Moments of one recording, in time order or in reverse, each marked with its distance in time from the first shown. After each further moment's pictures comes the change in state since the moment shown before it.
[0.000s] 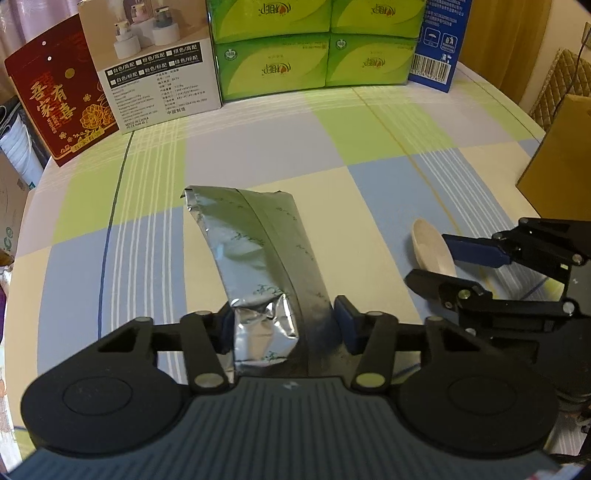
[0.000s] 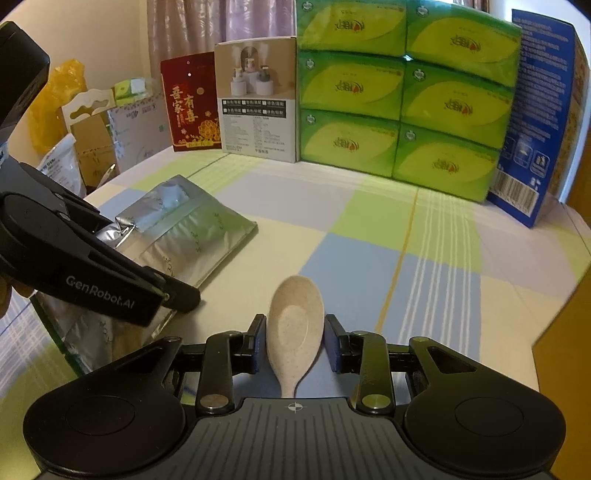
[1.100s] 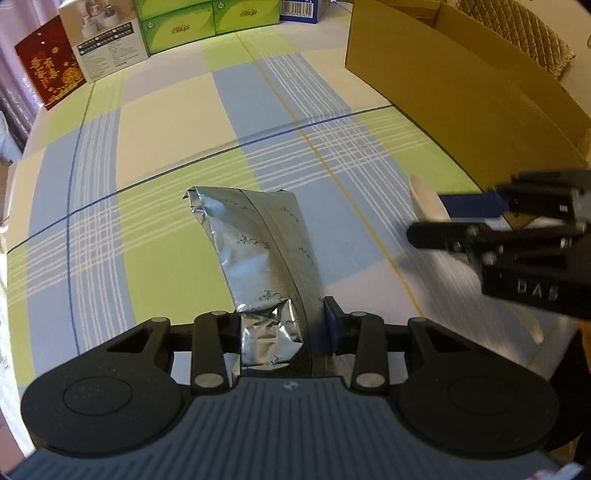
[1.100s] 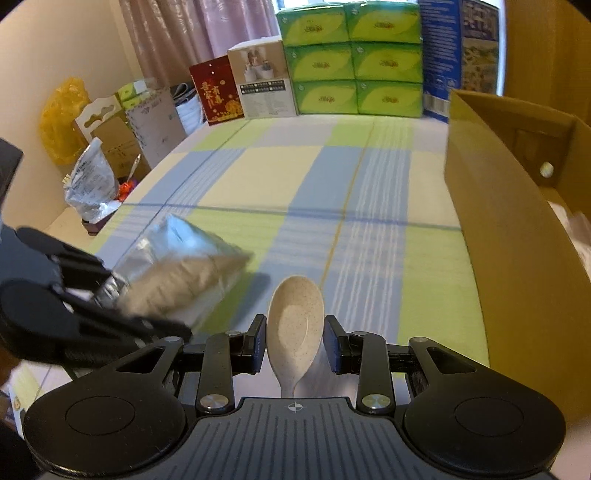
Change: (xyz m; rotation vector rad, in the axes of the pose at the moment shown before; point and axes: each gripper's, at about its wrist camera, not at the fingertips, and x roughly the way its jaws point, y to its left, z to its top) left arm -0.148 -0.126 -0.129 0.087 0.124 -0.086; right arm -0.209 0.041 -0.089 0.201 0.130 0.042
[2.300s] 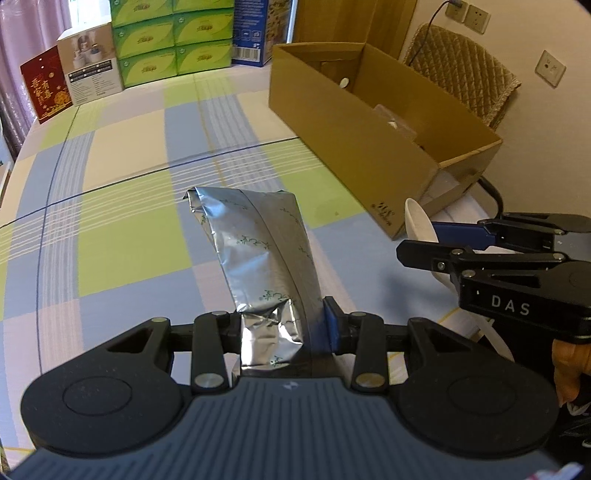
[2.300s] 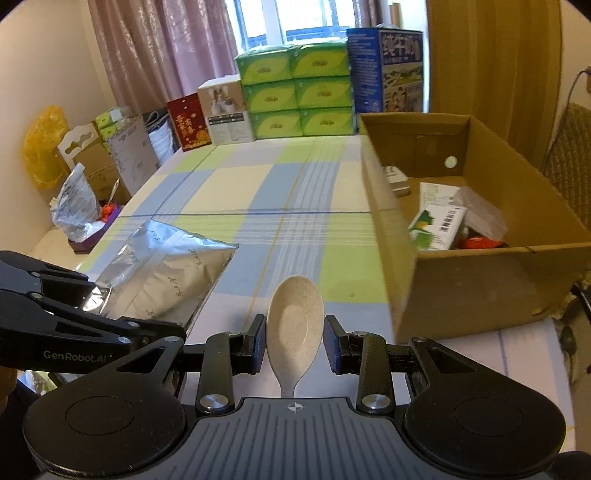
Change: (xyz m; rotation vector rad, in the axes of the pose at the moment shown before) left arm -0.084 -0.107 -0.036 -0.053 -0.127 -0.091; right arm -0.134 -0.011 -0.053 0.074 -0.077 -0.107
